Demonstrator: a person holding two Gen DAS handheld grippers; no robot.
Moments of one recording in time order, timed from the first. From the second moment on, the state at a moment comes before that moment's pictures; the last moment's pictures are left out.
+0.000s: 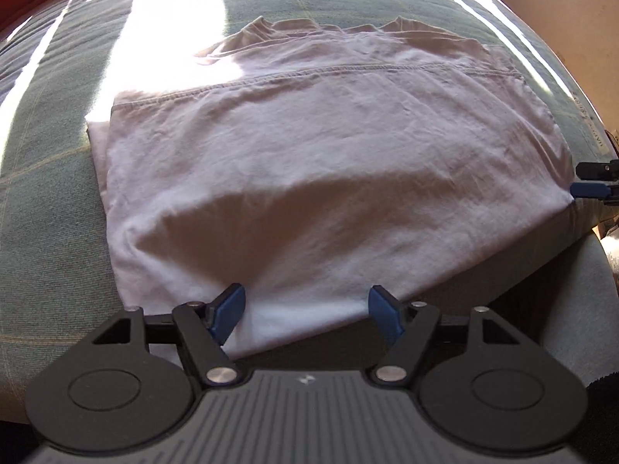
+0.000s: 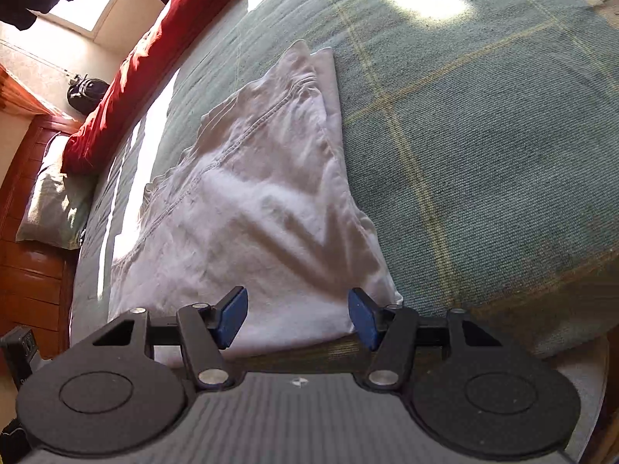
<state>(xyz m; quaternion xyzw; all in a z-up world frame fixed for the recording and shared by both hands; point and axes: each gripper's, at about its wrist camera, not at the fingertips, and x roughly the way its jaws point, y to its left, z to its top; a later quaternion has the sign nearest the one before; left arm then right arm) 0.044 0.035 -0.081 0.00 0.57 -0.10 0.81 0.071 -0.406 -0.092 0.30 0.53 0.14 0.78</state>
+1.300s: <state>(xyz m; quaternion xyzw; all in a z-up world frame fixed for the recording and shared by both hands) 0.133 0.099 -0.077 -0.12 0.45 0.07 0.88 0.119 -0.299 -0.098 0.04 0.44 0.11 0.89</state>
